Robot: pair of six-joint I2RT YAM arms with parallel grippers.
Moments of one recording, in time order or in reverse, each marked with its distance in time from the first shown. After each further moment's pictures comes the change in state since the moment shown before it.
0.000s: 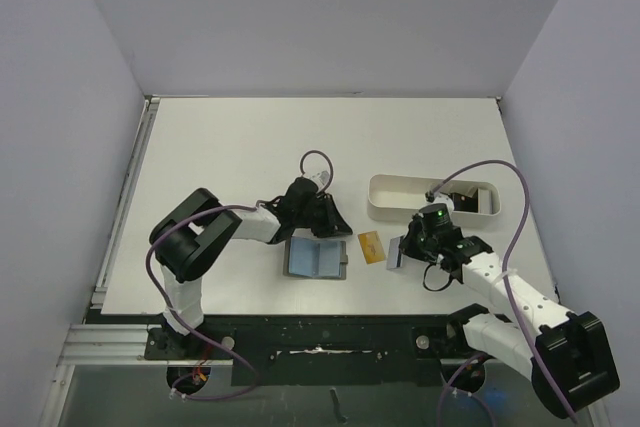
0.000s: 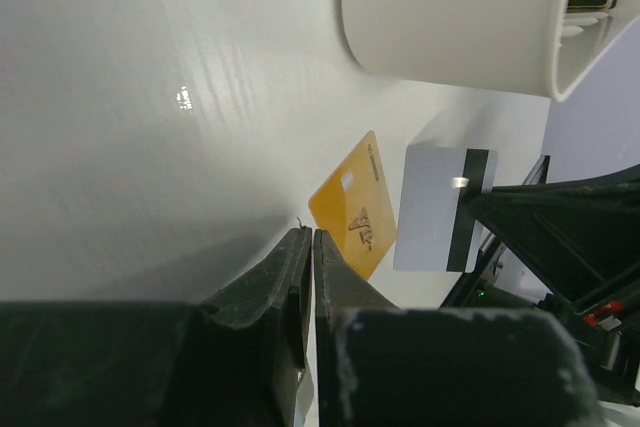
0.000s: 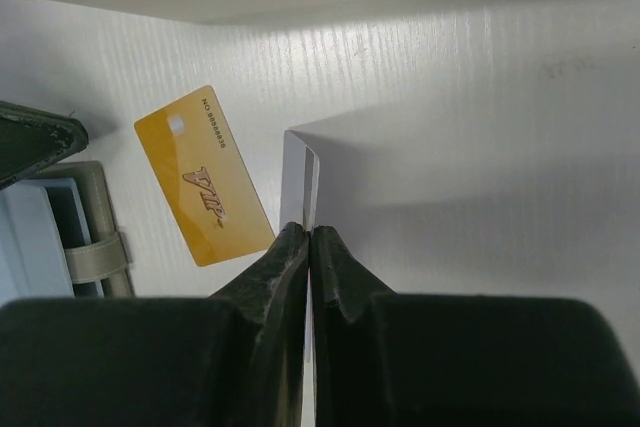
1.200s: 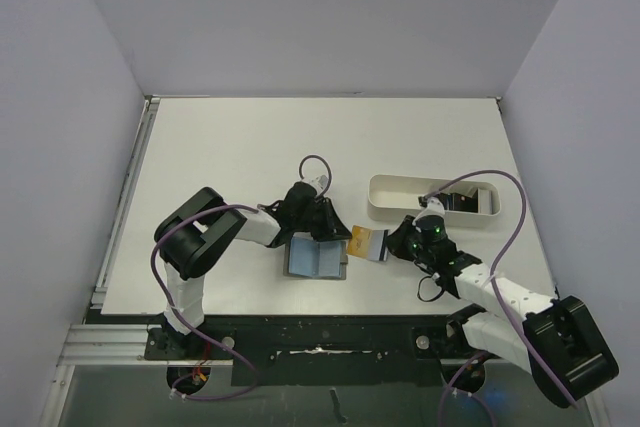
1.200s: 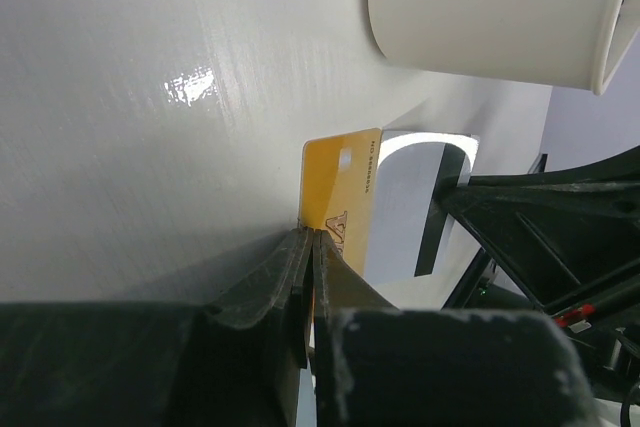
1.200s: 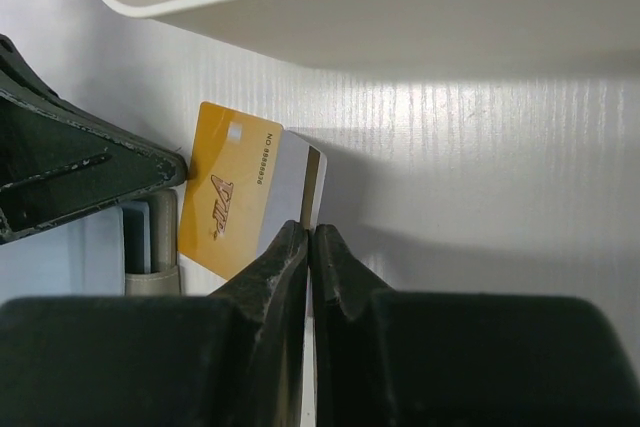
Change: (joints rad) left arm 0.000 0.053 -0.024 0.063 0.014 -0.021; right arm 0.048 0.062 -0.213 0.518 -0.049 0.055
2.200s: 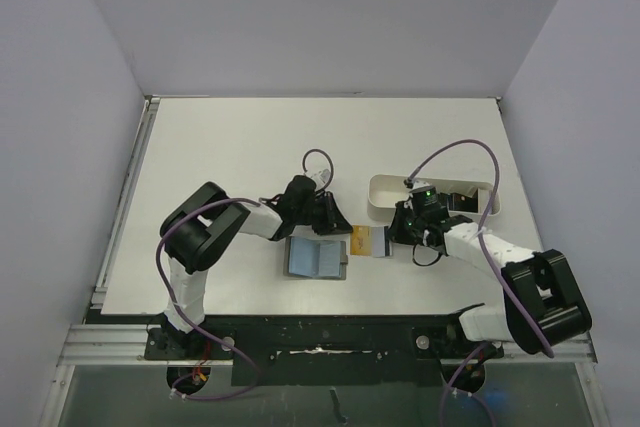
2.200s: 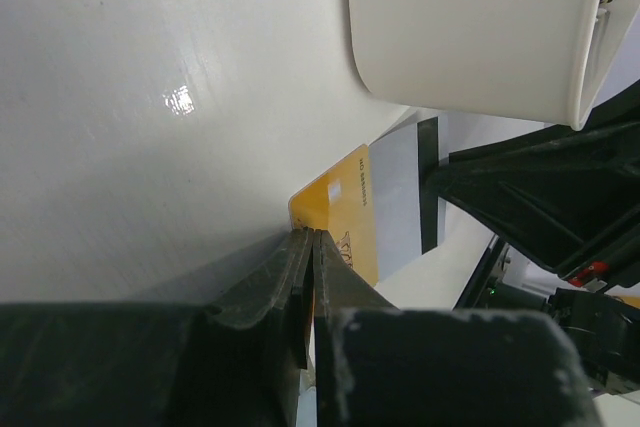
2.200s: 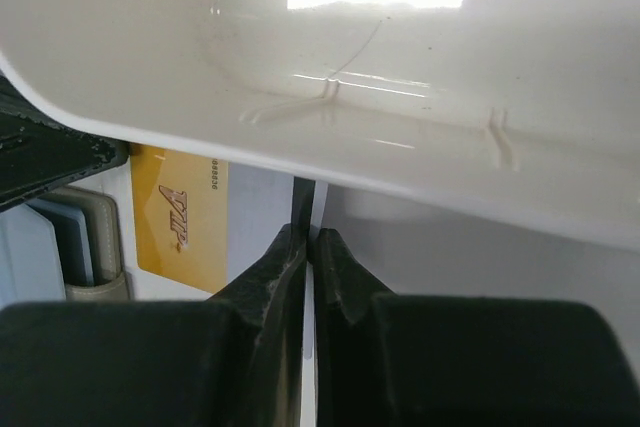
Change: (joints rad) left arm 0.037 0.054 0.060 0.011 0.061 0.068; right arm -0.116 0.269 0.295 -0.302 -0.130 -0.228
